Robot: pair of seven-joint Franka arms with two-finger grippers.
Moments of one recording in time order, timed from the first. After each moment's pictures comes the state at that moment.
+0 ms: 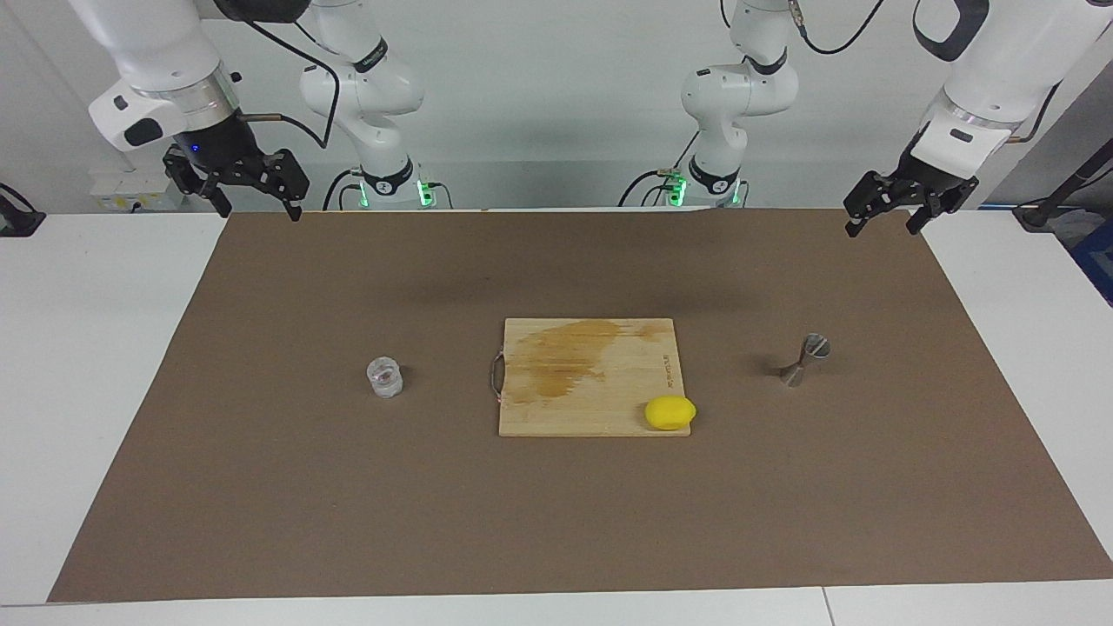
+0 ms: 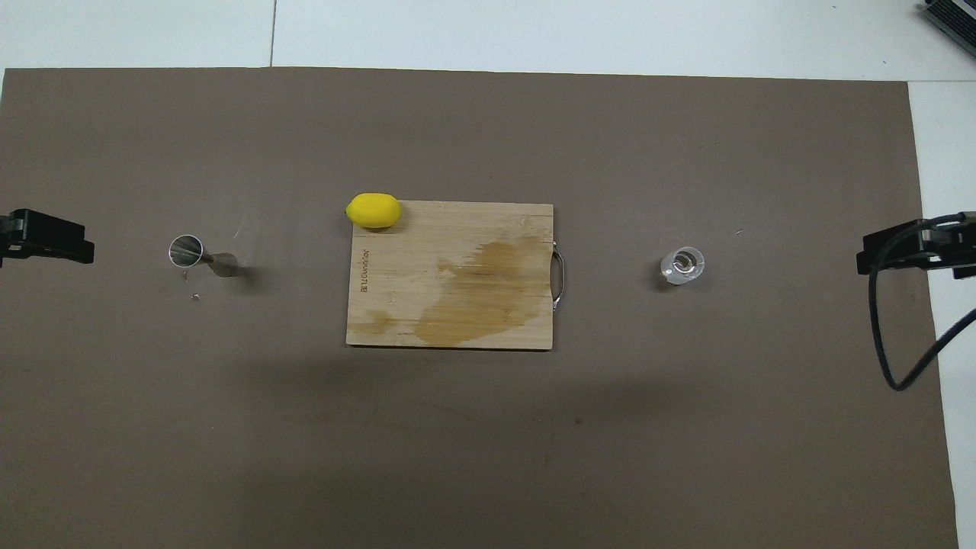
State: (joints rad) left arm 0.03 -0.03 -0.03 -1.60 -0.02 1.55 0.01; right arm 0.02 -0.03 -0.02 -1.53 -0.02 1.46 0.07
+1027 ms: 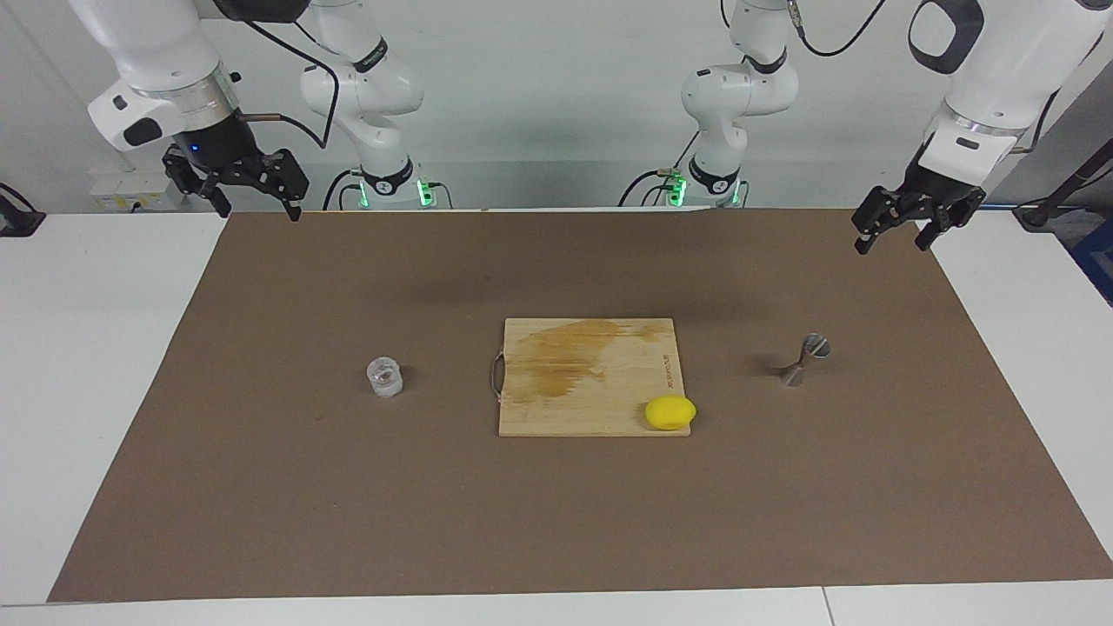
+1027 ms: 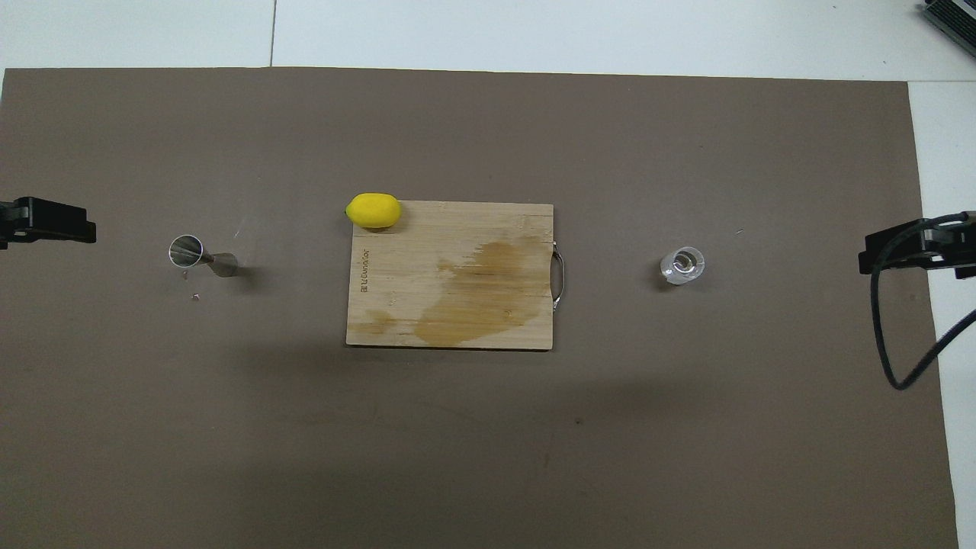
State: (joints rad) left arm 0.03 -0.06 -0.02 -1.72 -0.02 1.75 0.01; right arm 0.01 -0.03 -0.02 -1.53 -0.03 1.46 0.08
